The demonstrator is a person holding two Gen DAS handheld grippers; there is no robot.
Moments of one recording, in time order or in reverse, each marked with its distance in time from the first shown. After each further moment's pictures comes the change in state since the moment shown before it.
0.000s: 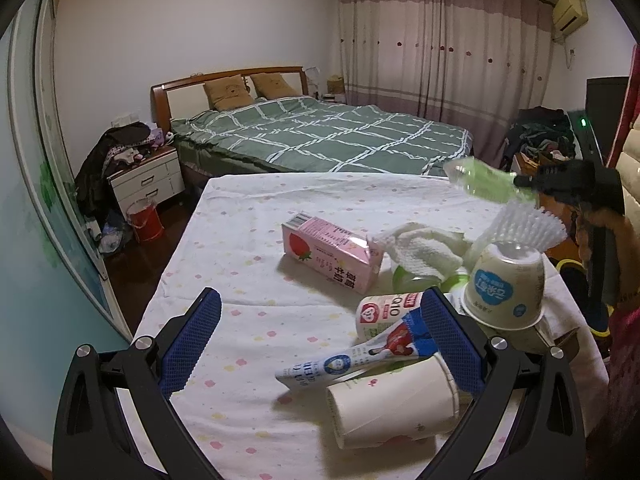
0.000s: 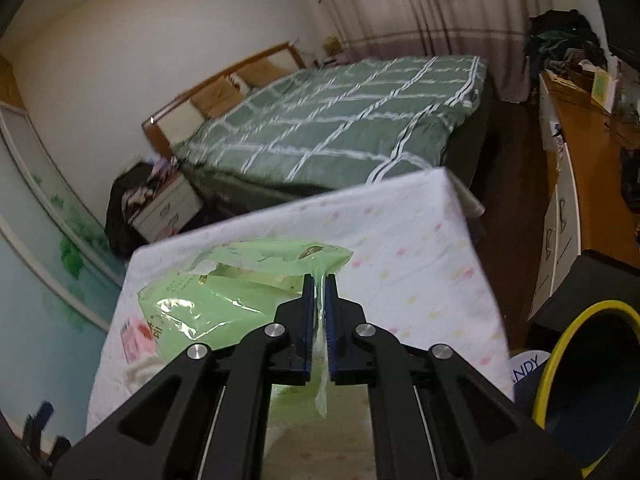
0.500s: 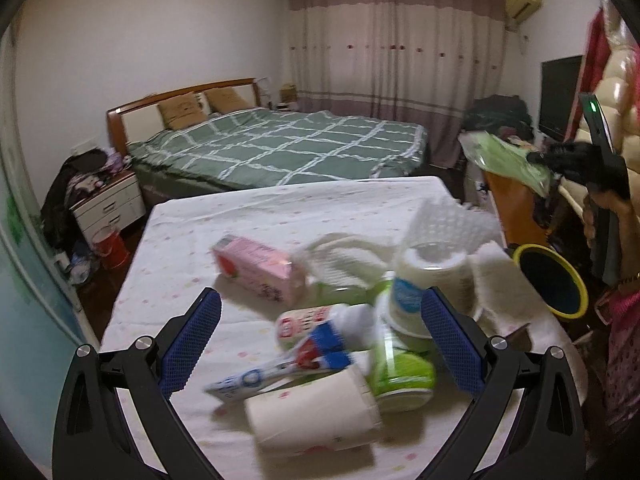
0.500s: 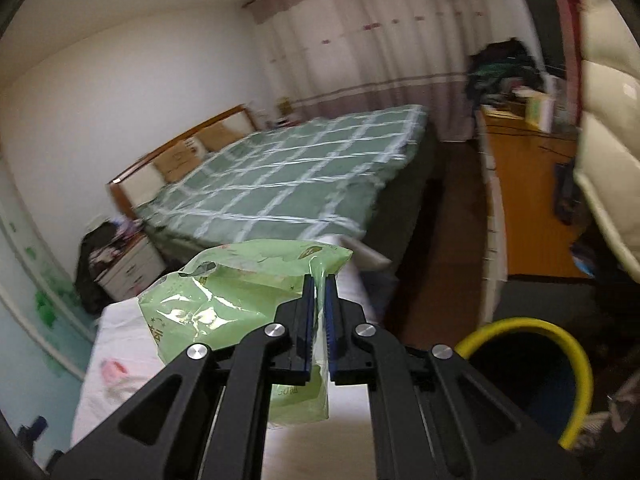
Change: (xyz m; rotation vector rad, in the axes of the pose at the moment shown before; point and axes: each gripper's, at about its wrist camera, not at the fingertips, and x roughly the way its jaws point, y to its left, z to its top) left arm -0.009 -0.061 0.007 0.113 -0.026 -0.141; right arm -0.106 -0.085 -0.004 0.078 -0.219 -0.180
